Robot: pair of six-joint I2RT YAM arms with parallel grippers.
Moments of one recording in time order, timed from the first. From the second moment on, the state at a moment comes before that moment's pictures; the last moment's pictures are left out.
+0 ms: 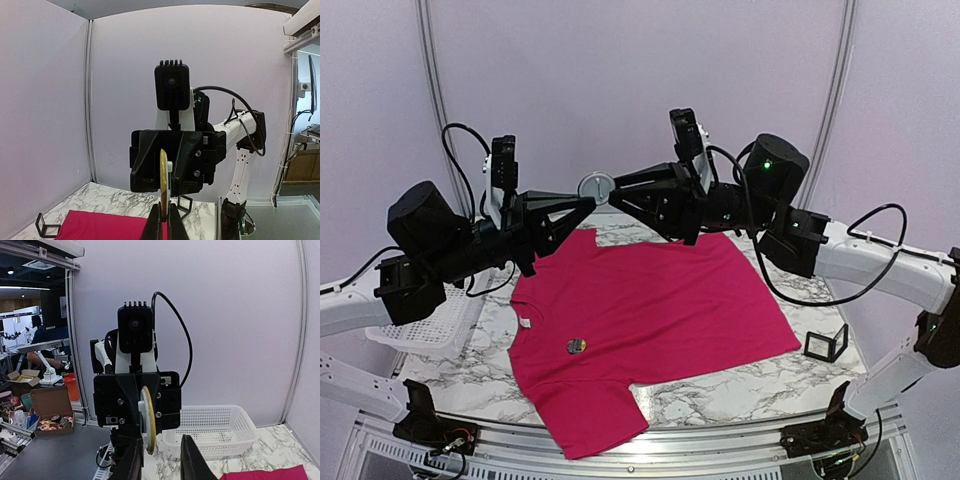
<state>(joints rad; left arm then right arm) -1.02 1.06 0.93 0.41 0.26 -0.10 0.94 1.44 1.30 0.39 -0.73 0.18</state>
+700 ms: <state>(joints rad) -1.02 1.06 0.90 0.42 0.23 -0.11 0.94 1.46 1.35 0.32 -0.74 0.16</state>
